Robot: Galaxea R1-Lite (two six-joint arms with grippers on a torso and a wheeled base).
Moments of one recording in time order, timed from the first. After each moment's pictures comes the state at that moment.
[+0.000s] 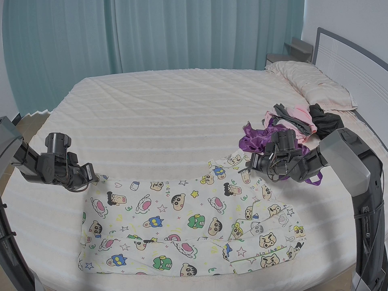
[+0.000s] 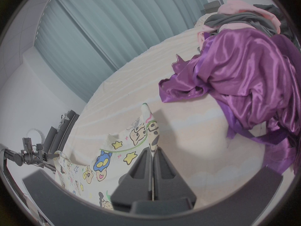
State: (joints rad) left arm 0.12 2.07 -1.00 -0.26 -0.26 -0.33; right arm 0.25 2.51 -1.52 -0.42 0.23 0.43
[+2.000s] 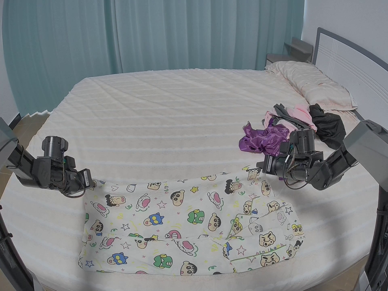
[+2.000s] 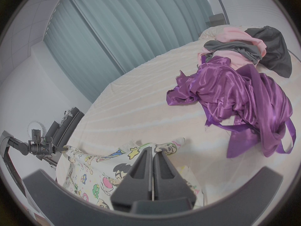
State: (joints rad) left arm 0.12 2.01 -0.92 -0.26 -0.24 -0.26; right arm 0.25 2.24 -1.11 -0.62 0.22 0.38
